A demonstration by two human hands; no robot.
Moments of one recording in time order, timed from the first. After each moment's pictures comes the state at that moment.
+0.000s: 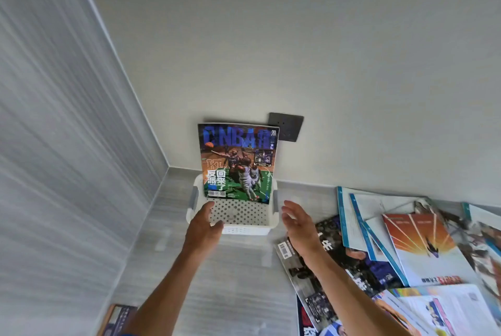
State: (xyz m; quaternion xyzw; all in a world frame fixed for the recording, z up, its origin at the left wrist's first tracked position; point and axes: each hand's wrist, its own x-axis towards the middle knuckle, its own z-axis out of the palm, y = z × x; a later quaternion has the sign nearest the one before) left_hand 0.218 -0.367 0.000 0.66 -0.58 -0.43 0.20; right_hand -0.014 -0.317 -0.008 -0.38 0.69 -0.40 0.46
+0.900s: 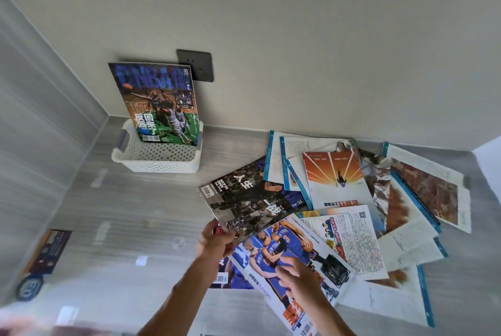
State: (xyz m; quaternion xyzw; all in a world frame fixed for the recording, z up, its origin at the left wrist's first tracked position) left_hand 0.007 -0.135 -0.030 0.69 -0.22 -0.64 0.27; right_hand -0.176 -0.015 -0.048 -0.26 0.72 -0.25 0.59
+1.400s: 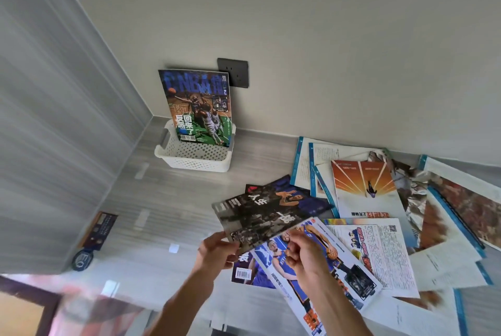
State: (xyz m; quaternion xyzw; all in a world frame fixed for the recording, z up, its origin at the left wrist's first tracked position) left_hand 0.065 -0.106 0.012 0.69 -0.31 -0.60 0.26; right_hand -0.139 -0.079 -0.010 0.02 0.62 -0.46 0.64
